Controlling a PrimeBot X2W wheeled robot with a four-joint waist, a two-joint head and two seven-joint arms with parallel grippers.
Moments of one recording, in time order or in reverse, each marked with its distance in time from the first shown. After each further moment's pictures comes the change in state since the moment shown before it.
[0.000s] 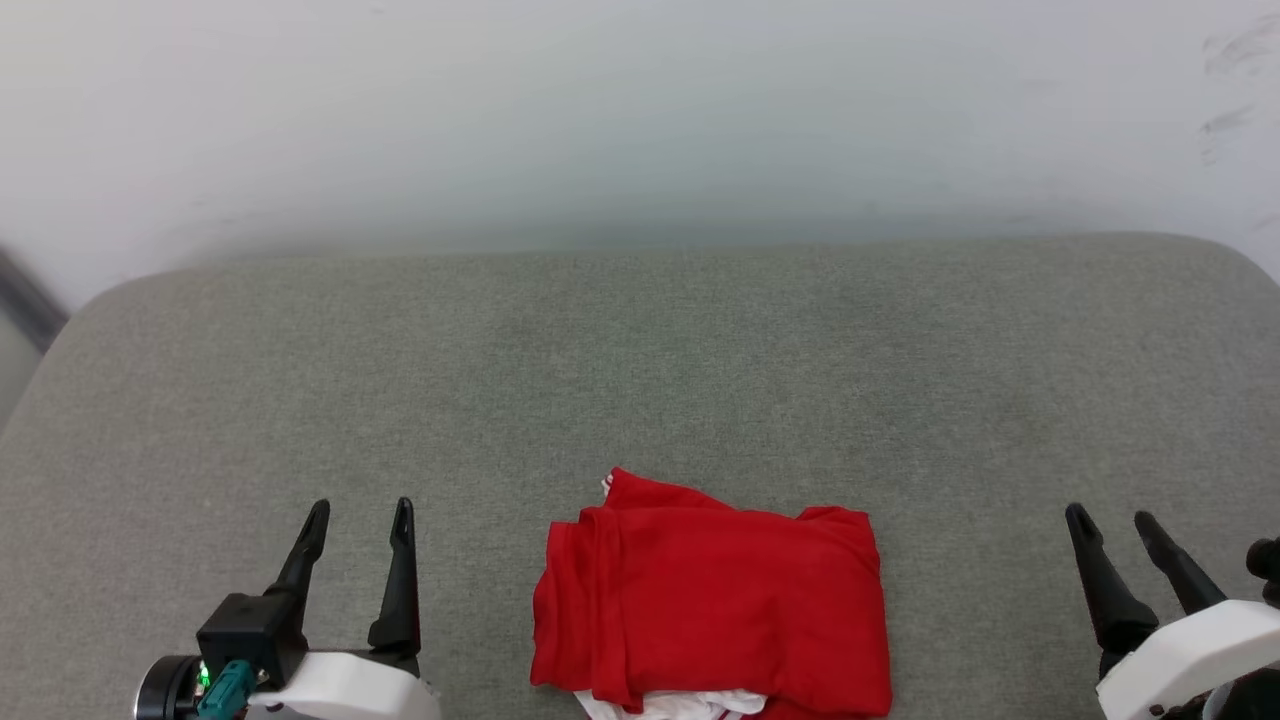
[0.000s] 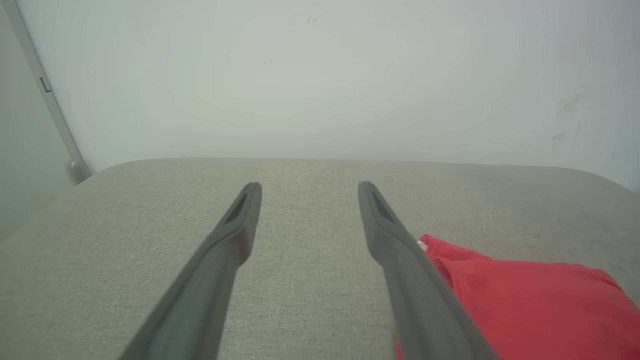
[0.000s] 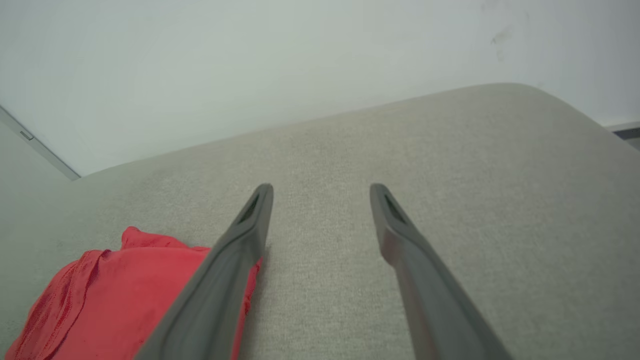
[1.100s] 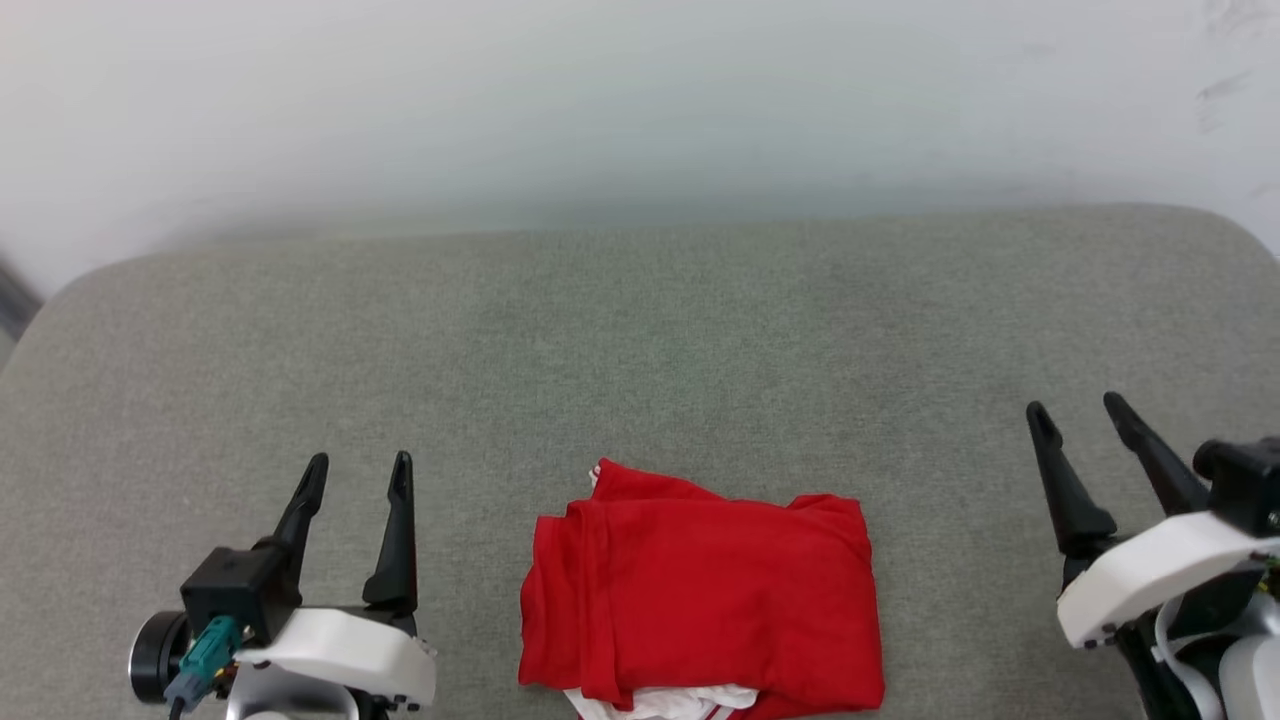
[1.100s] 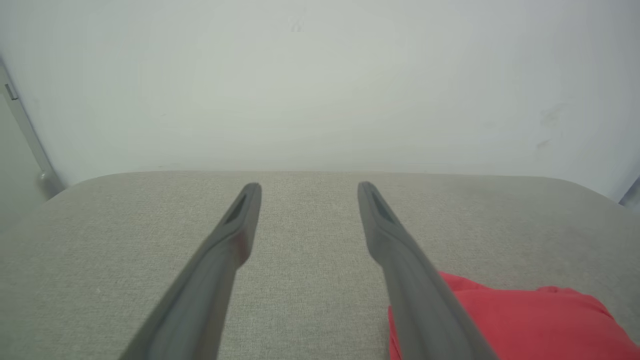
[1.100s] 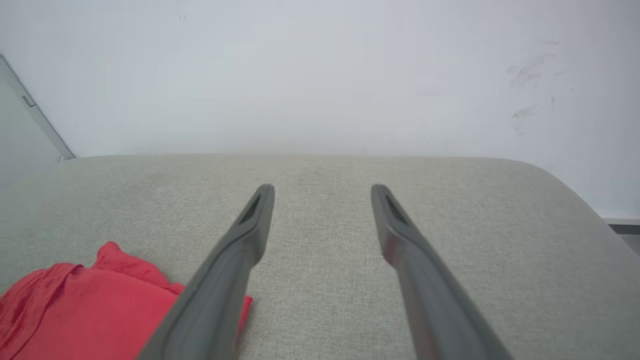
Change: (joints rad) left arm -0.099 0.055 -0.055 -0.015 -0.082 0.037 0.003; right arm -0.187 -0.103 0.124 0.103 -0.071 0.000 -0.085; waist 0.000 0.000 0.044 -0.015
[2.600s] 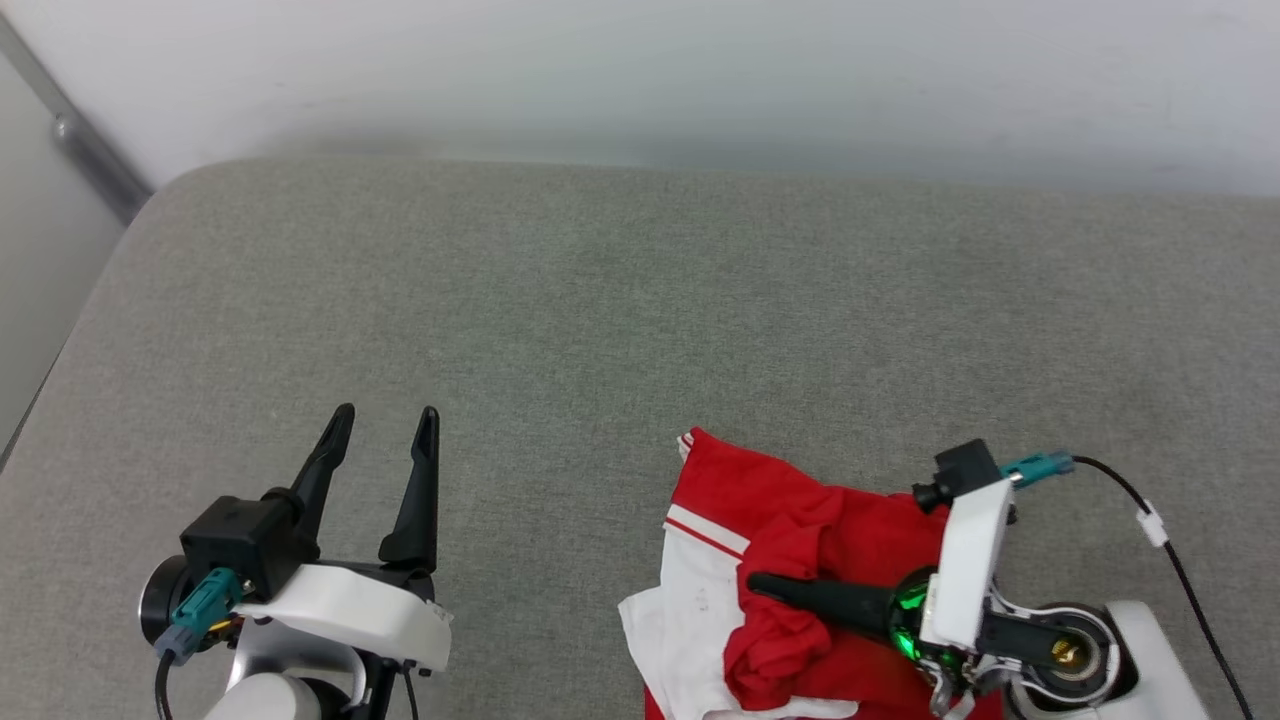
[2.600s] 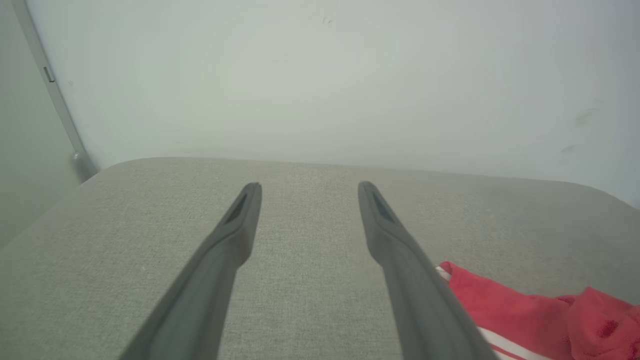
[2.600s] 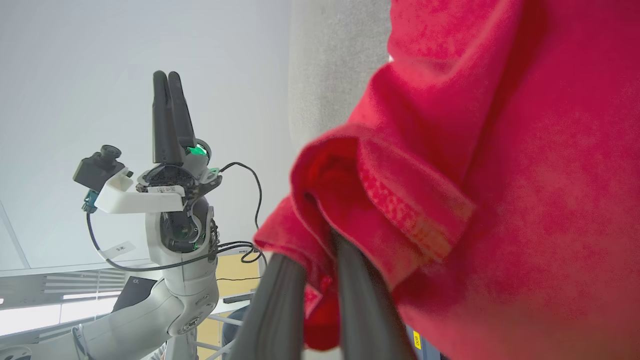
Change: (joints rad) left arm -0.048 0.036 -0.026 -0.096 -0.035 -0.013 0.074; right arm -0.107 0.163 0.077 0.224 0.956 0.000 0.951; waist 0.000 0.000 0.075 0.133
